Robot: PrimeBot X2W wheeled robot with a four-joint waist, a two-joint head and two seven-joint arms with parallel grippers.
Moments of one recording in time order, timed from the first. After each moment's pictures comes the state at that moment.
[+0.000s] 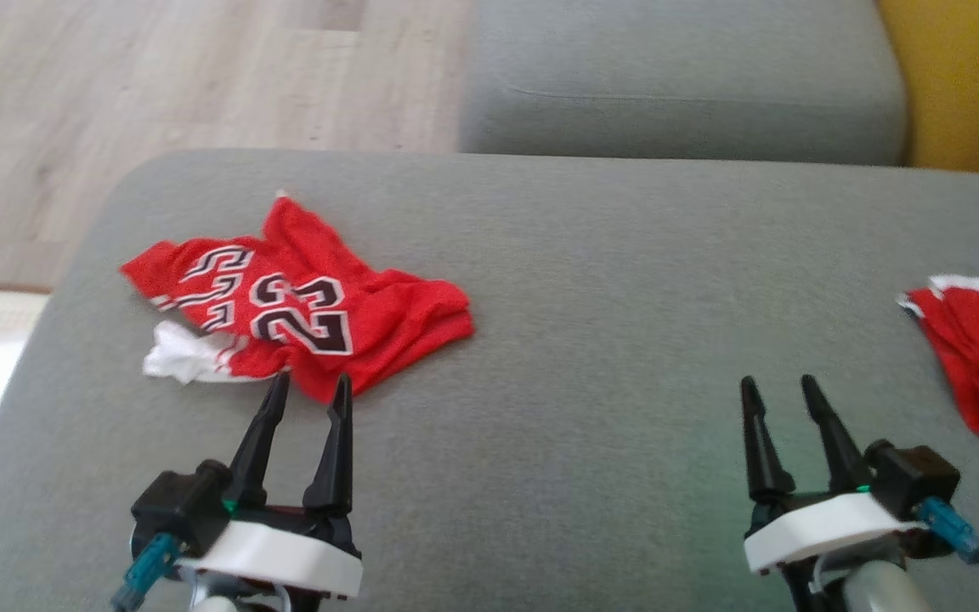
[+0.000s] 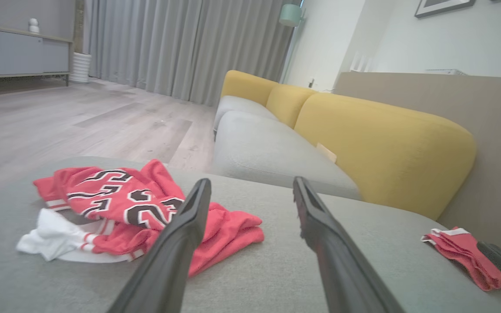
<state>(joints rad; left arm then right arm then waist) 0.08 0.05 -0.25 0.03 -0.32 -0.04 -0.26 -0.03 -0.05 0.08 0.35 0.25 0.13 -0.25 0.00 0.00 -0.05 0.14</state>
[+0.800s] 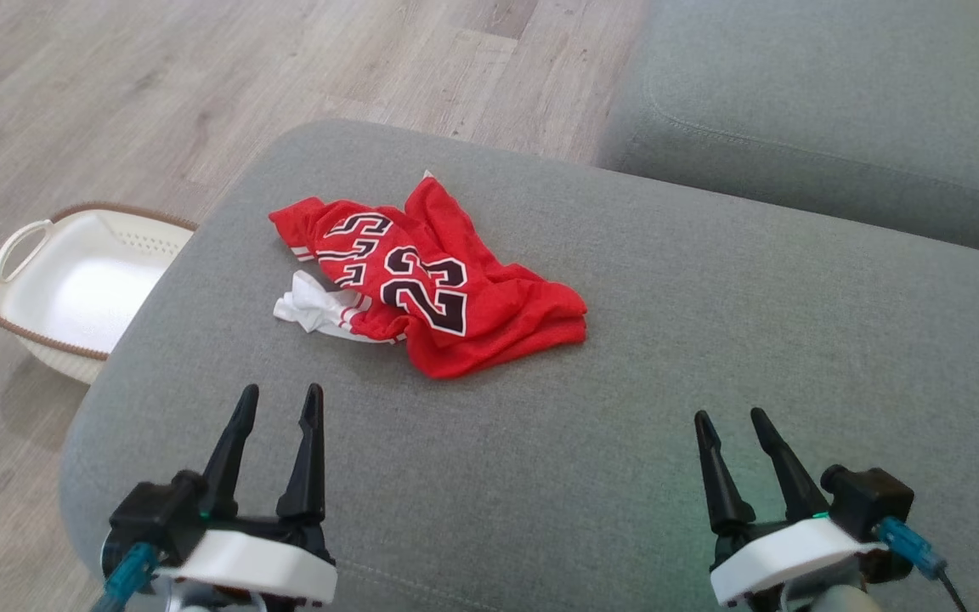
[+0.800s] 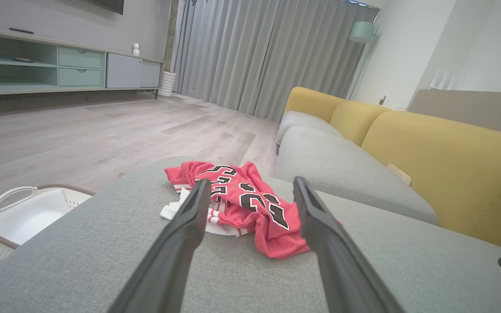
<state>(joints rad) 0.10 0.05 -0.18 0.06 -0.27 -0.05 -0.26 0.00 -0.05 0.20 0.40 0.32 0.13 -0.25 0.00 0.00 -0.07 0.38</state>
